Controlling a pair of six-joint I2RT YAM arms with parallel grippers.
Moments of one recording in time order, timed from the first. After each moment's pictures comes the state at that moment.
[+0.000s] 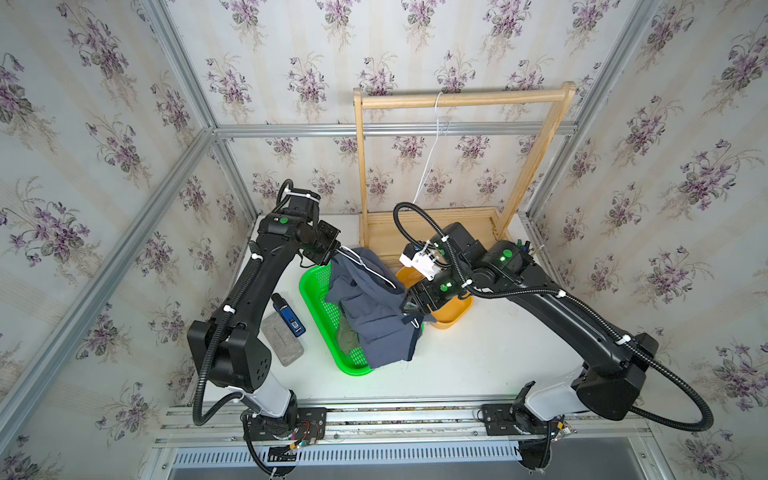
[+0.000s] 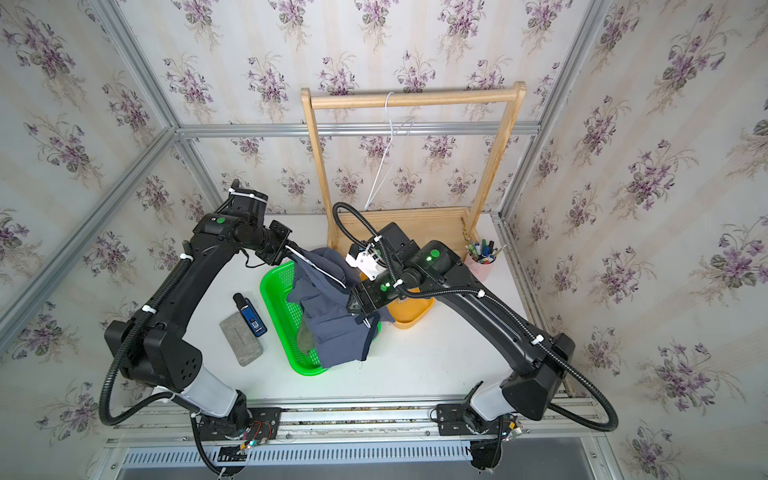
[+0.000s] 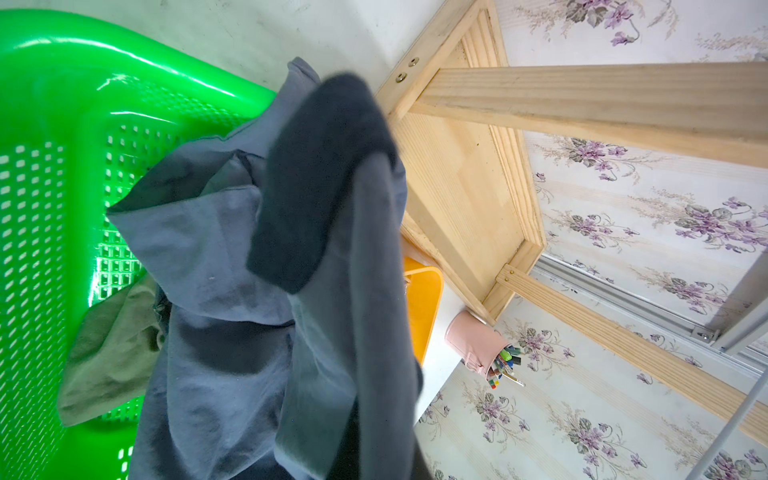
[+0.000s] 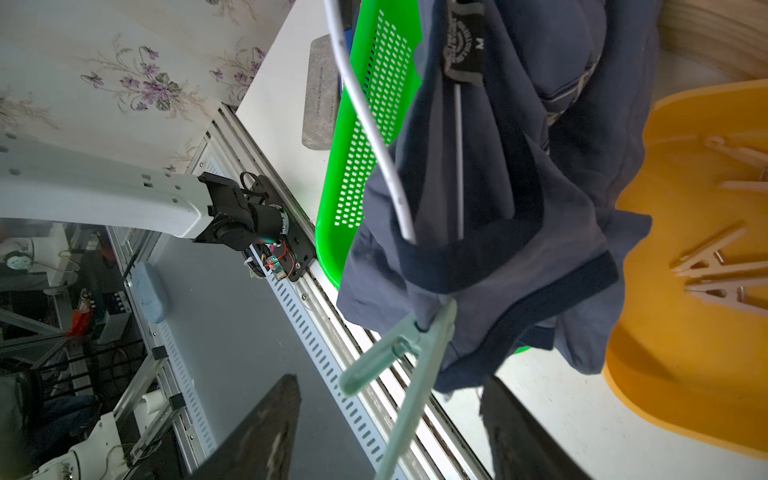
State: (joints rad) left arm -0.18 1.62 1.67 -1.04 0.28 -1.18; right arm 0.83 1.49 1.64 -1.17 -0.41 0.19
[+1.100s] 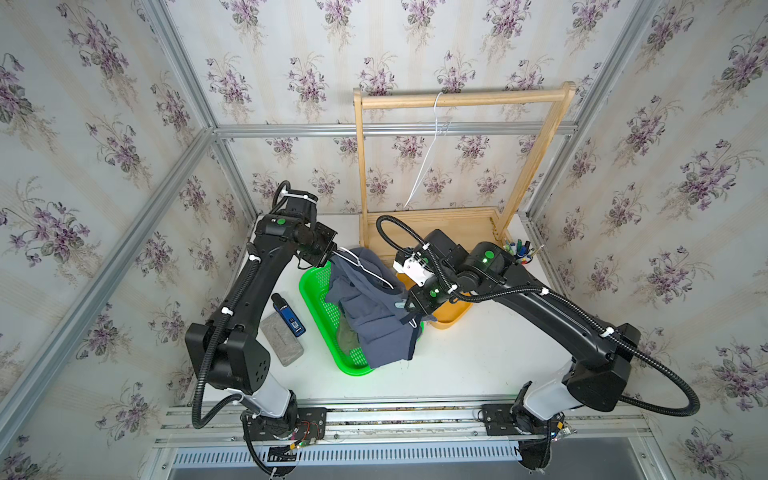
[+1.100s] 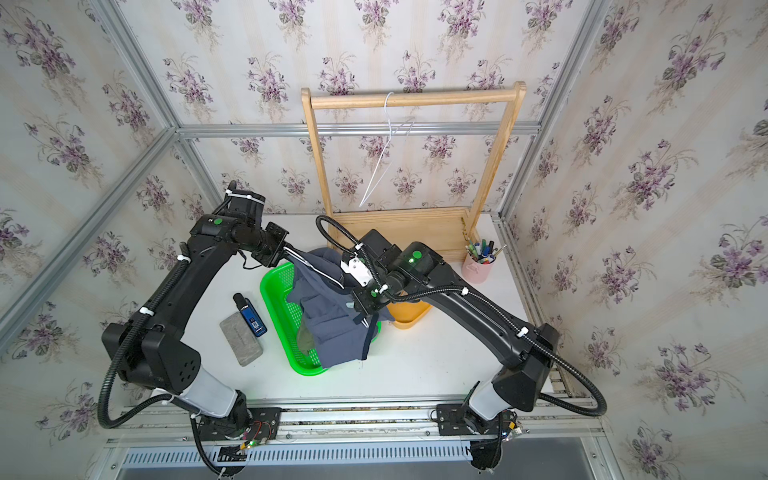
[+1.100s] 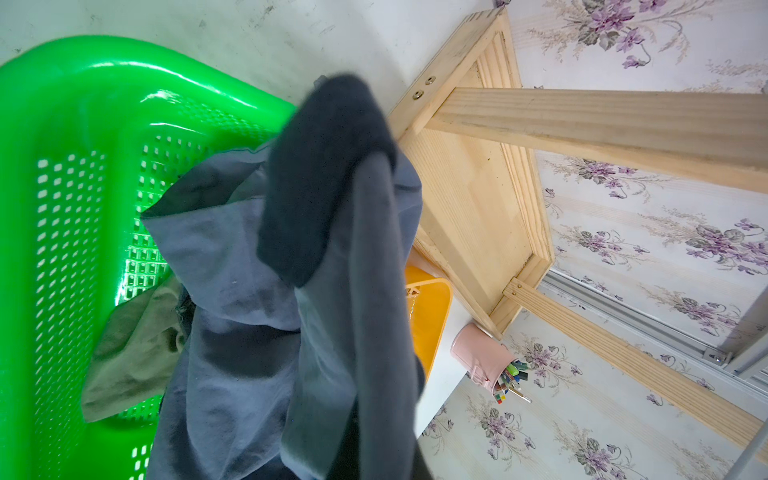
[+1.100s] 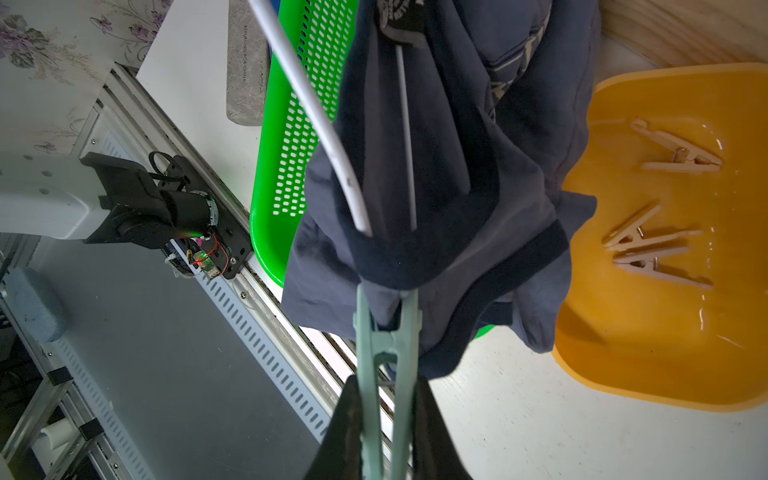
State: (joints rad) left arm -0.16 1.60 1.65 -1.06 0.25 -1.18; right arm 0.89 1.54 1.68 -1.24 -0.21 0.20
